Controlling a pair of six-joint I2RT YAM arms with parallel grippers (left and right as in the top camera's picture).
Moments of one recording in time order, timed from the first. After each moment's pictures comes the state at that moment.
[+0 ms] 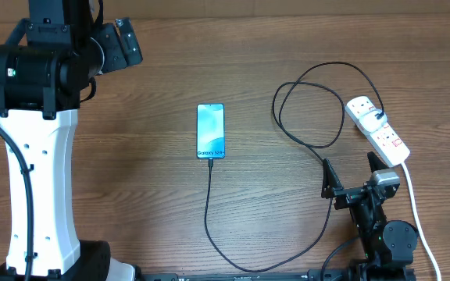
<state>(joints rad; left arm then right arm) -0.10 1.67 2.20 -1.35 -0.15 -0.34 -0.02 0.01 0.02 -0.02 -0.20 0.07</state>
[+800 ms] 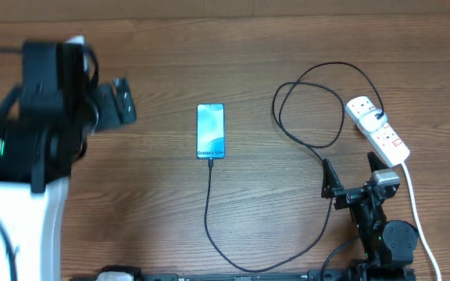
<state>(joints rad) -0.10 1.32 1.79 -1.35 -0.18 -0.27 -0.02 0.01 0.02 -0.02 -0.20 0.07</state>
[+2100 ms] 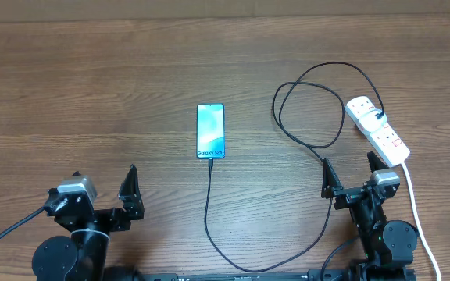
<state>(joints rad) 0.05 0.23 0.68 -0.68 0.05 -0.17 -0.02 0.01 0.02 -0.02 -0.20 0.07</state>
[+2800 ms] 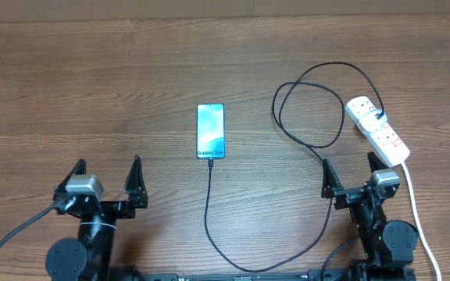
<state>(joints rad) 0.06 0.14 0.45 -0.35 0.09 -0.15 -0.02 0.01 0.02 -0.02 -0.20 0.07</state>
